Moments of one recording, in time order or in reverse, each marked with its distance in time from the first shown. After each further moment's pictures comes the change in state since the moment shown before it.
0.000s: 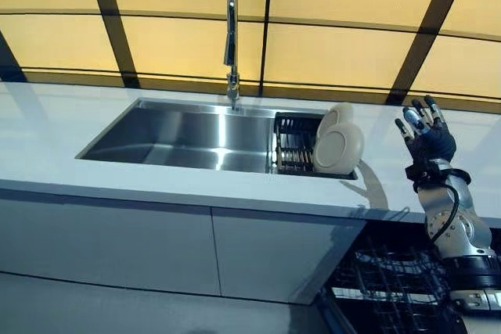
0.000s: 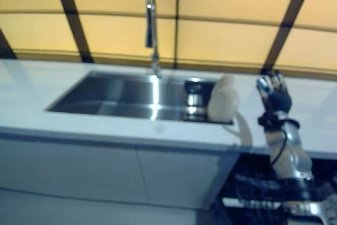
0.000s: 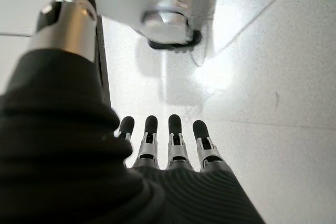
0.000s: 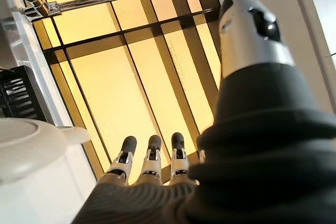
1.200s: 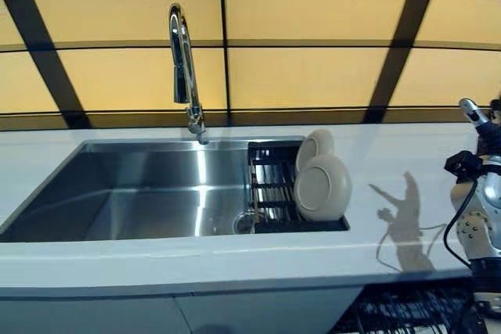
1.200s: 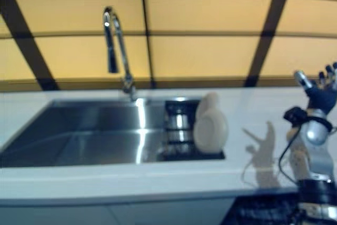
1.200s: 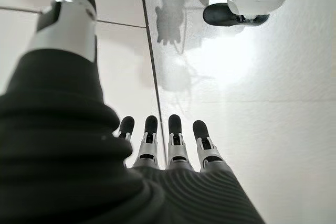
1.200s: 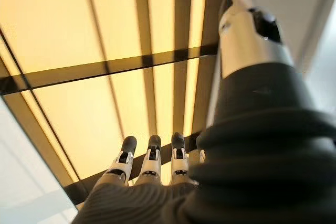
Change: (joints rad) left arm -0.041 0.015 0.027 0.067 0.021 0.010 -0.014; right arm 0.027 -0.136 -0.101 0.030 -0.249 -0.098 -0.318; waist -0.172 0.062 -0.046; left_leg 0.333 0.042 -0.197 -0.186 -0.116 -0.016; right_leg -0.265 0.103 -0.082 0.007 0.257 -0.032
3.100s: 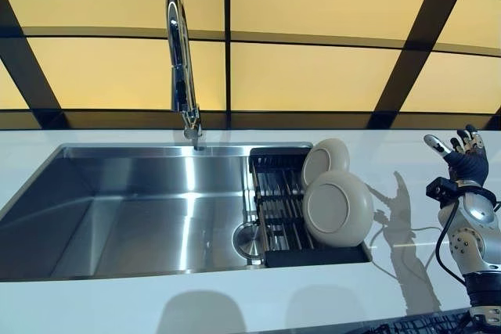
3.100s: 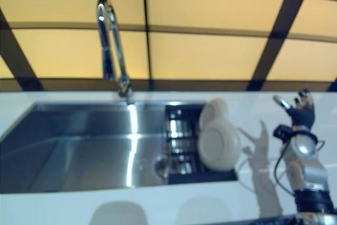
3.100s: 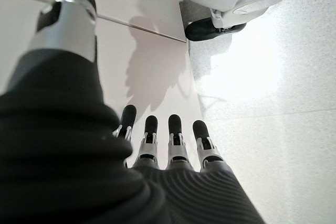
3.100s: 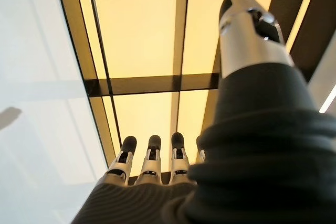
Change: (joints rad) left arm -0.043 -0.013 -0.079 -0.072 0.013 -0.027 -0.010; right arm 0.077 0.053 0.013 0.020 -0.027 0.151 0.088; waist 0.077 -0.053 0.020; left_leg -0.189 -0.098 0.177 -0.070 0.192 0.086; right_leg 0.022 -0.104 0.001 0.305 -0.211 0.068
